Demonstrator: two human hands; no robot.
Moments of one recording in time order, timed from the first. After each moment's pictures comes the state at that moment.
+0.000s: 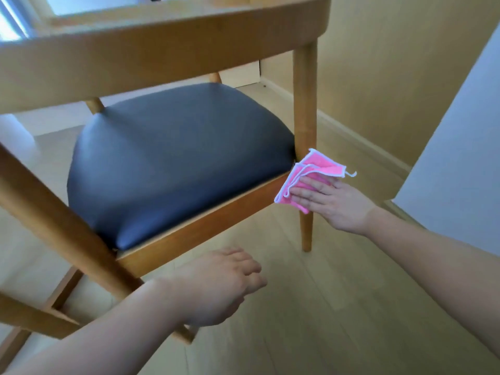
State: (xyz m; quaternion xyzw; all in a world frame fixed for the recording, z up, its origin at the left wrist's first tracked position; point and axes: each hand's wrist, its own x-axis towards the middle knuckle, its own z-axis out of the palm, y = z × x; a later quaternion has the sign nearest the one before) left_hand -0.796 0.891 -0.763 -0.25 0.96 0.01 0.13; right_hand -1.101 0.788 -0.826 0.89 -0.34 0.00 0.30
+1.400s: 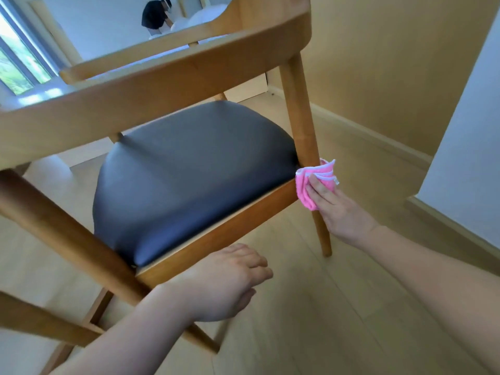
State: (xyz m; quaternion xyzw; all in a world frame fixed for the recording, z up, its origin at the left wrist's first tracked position) left_hand -0.797 0.881 -0.744 -0.30 0.95 0.01 0.11; right_hand -1.076 0.797 -0.844 0.83 -0.47 0.27 0.07
